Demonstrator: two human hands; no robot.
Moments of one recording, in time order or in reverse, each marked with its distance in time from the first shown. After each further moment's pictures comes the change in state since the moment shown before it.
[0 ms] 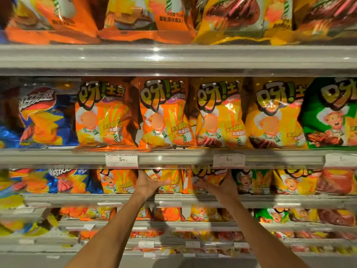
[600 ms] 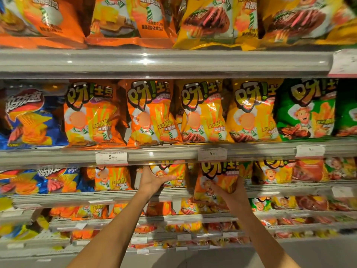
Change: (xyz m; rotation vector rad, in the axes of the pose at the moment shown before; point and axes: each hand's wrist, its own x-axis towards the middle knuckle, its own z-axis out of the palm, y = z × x) left_hand -0.038 0.046 0.038 0.016 -0.004 0.085; right_hand -0.059 0.004 -0.063 0.105 0.102 0.147
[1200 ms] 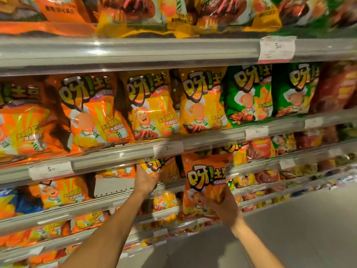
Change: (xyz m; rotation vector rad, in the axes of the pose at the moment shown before) left_hand -0.002 0.007 0.108 0.093 -0.109 -0.037; right_hand -0.056 0.033 -0.072 0.002 0.030 0.076
